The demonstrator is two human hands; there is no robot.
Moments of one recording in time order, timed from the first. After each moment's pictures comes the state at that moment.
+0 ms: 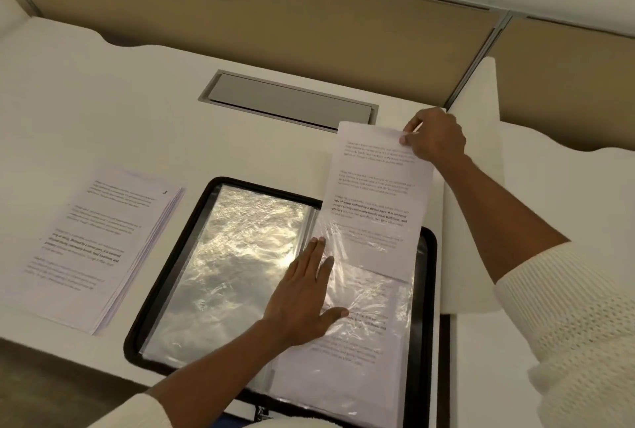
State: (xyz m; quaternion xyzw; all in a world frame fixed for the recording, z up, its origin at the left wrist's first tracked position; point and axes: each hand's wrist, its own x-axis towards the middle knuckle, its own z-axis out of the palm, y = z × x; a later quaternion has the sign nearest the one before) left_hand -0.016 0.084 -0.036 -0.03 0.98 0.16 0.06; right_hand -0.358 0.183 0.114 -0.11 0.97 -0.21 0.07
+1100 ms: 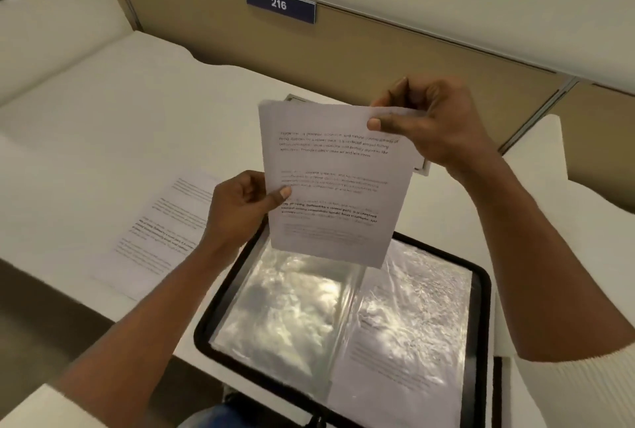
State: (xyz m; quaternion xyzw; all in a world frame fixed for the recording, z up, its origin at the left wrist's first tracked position) left_hand 0.031 -0.115 0.124 -0.31 0.68 0.63 -0.23; right_hand -0.195 0.063 0.260 -0.45 0.75 -0.47 0.09
